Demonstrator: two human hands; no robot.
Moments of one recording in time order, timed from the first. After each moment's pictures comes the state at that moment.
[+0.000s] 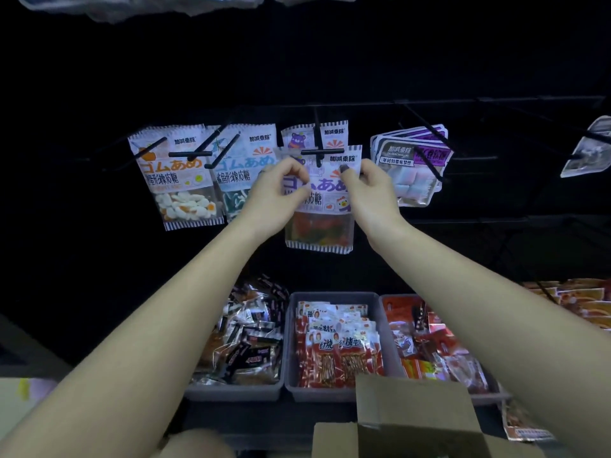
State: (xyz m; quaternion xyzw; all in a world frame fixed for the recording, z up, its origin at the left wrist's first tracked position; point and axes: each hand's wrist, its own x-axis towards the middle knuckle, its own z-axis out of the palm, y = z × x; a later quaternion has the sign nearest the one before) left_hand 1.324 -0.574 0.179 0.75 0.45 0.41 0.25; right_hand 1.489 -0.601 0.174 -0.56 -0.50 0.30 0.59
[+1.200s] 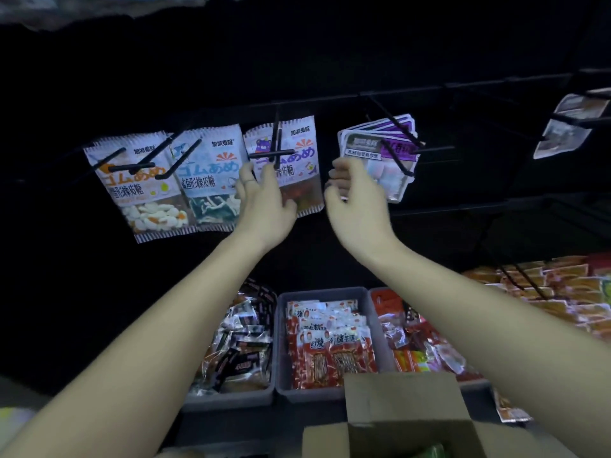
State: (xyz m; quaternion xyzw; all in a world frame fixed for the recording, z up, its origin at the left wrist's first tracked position) left_hand 1.370 -0.562 0.158 0.74 0.58 0.31 0.13; right_hand 1.517 -0.621 0.160 -0.56 -0.59 0.15 0.57
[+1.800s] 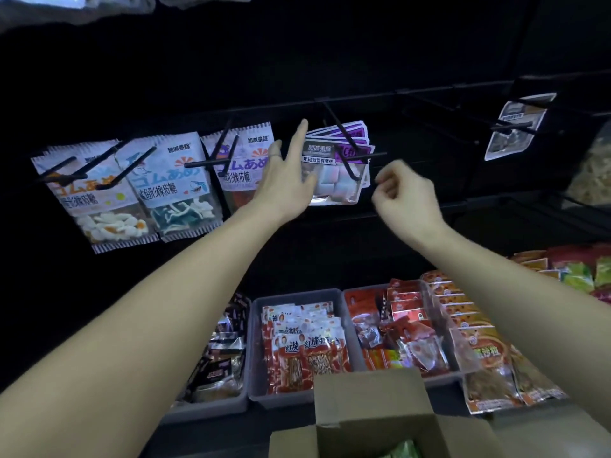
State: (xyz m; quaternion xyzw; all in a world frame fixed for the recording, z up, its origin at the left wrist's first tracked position) left_hand 1.456 -0.566 0.197 0.80 0.48 0.30 0.20; right_hand 1.654 -0.641 0.158 -0.68 -0.56 0.05 0.47
